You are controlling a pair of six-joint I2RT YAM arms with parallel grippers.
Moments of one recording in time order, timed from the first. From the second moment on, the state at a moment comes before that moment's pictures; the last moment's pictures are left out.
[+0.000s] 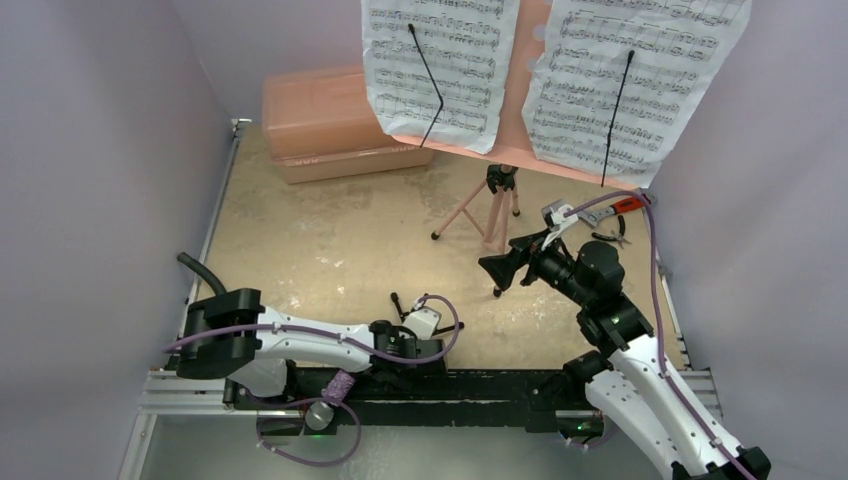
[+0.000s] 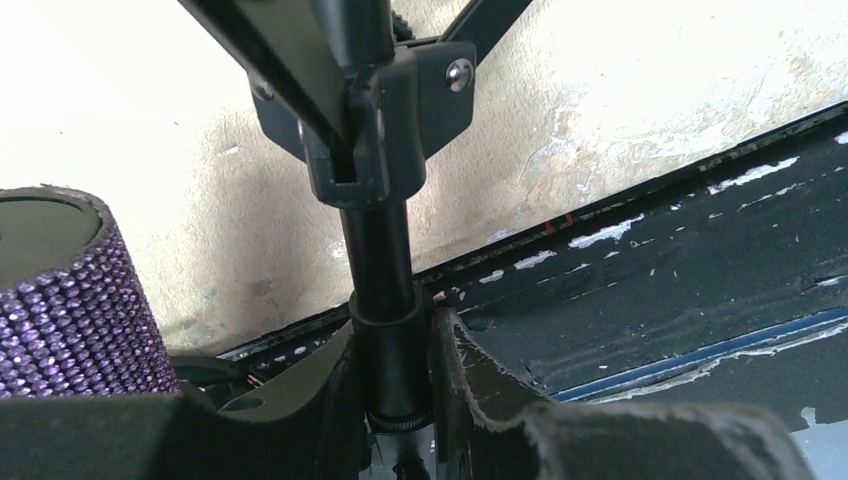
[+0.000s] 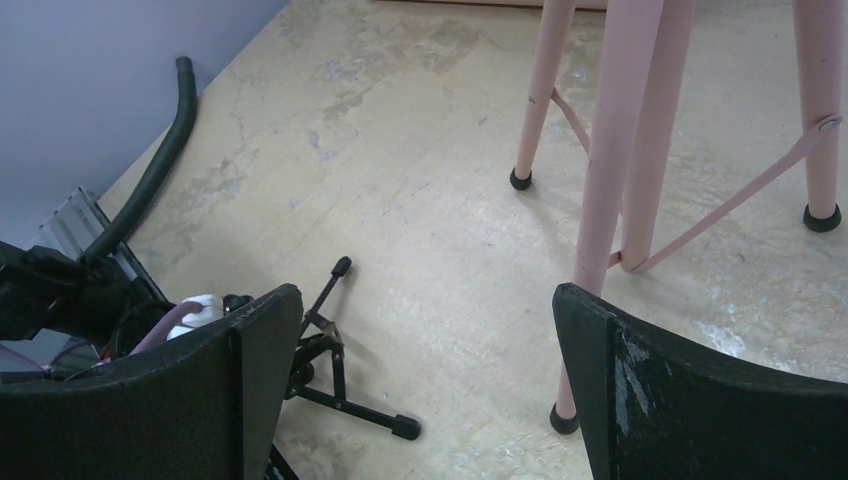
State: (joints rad) left arm -1.48 1.49 0.79 -0.71 -0.35 -1.00; right arm 0.41 0.61 0.54 -0.09 -0.36 0.30
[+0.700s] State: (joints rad) left arm -1.24 1.52 1.10 -0.78 0.02 -0.85; right arm 0.41 0.57 0.54 -0.11 -0.36 0.30
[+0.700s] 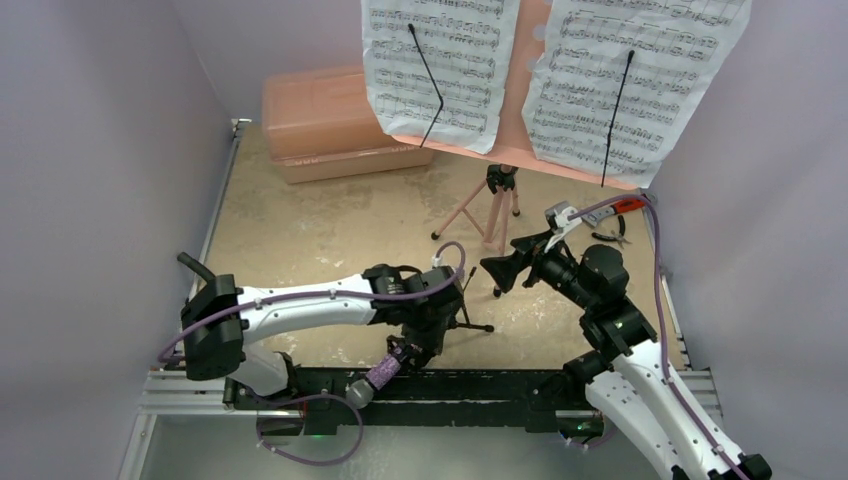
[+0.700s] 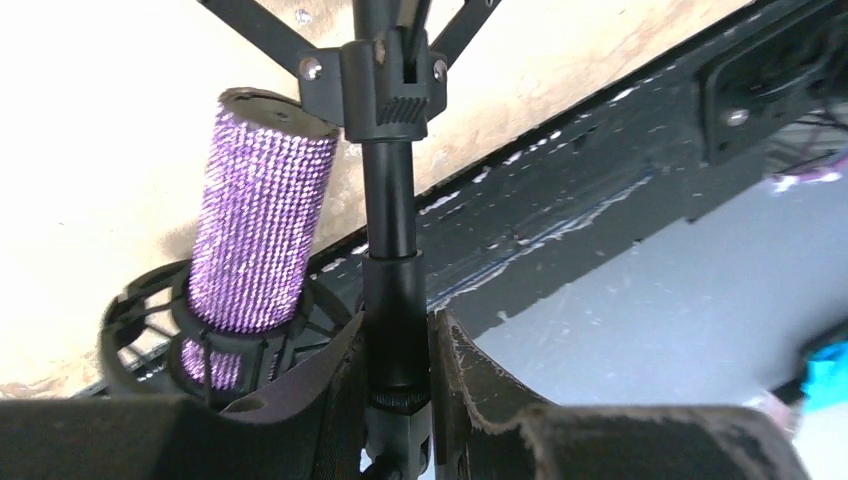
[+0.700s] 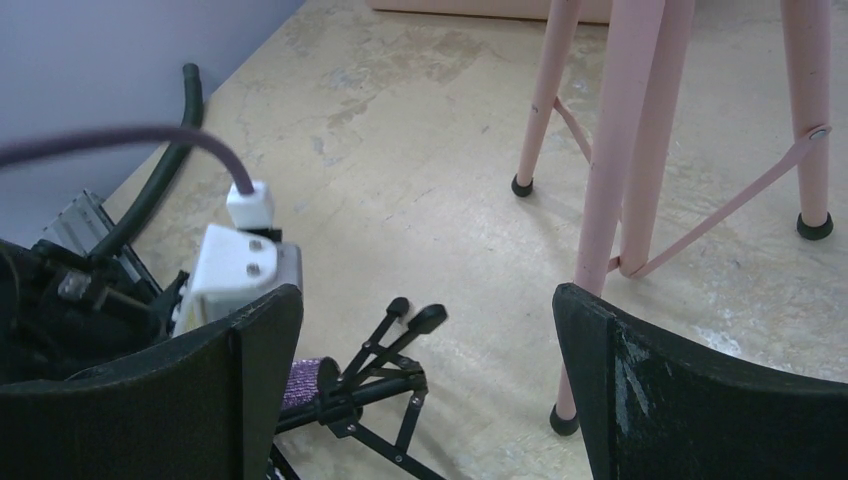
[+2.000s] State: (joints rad) left arm -0.94 1.36 1.02 -0.49 0.51 -1.15; right arm 0.41 0.75 0.47 0.12 -0.82 0.31
